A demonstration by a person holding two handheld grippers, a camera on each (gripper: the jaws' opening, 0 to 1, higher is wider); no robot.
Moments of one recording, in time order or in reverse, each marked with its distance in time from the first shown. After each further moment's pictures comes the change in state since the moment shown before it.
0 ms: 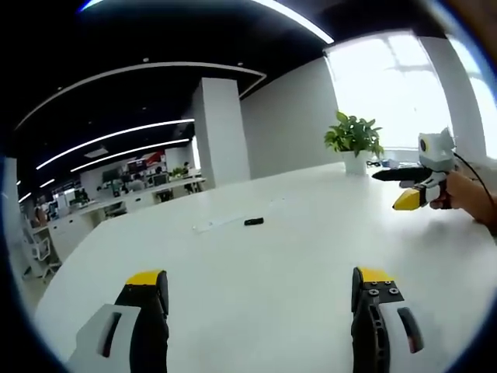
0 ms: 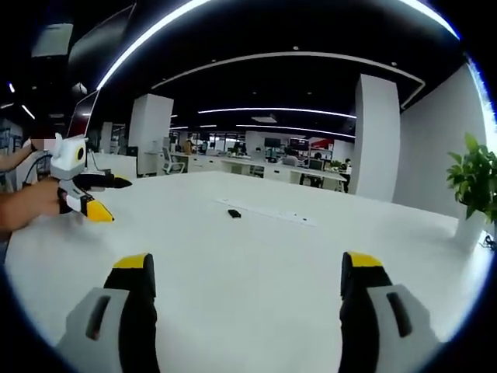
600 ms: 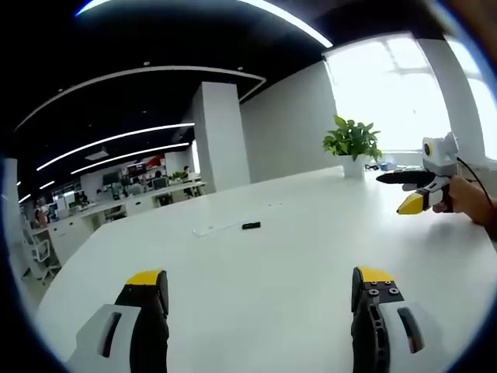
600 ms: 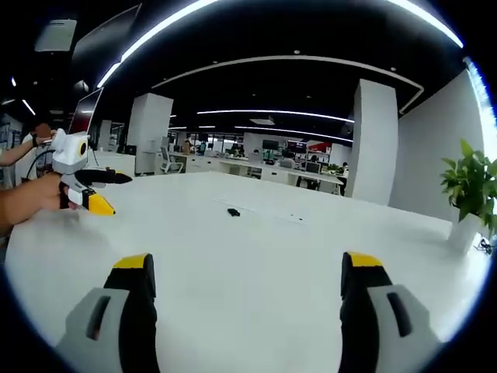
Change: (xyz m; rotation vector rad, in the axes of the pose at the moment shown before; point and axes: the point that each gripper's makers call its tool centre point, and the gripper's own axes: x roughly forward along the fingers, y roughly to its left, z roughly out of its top) left arm -0.008 -0.008 0.002 0.009 -0.018 0.000; right arm -0.016 0.001 0.000 -0.017 -0.001 -0.022
